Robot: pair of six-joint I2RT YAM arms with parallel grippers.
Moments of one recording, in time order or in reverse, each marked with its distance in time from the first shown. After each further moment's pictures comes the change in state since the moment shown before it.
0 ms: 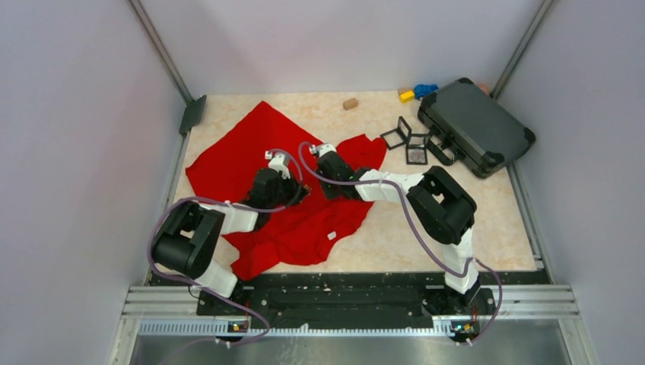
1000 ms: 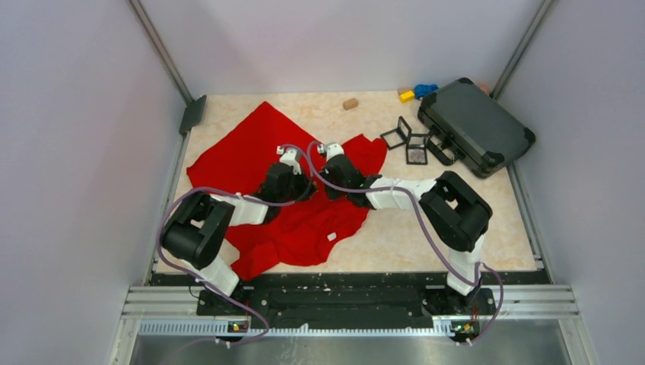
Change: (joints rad) left arm -0.078 0.103 0.112 -0.023 -0.060 -0.012; right arm 0.000 -0.121 -0.173 0.202 -0.025 0.042
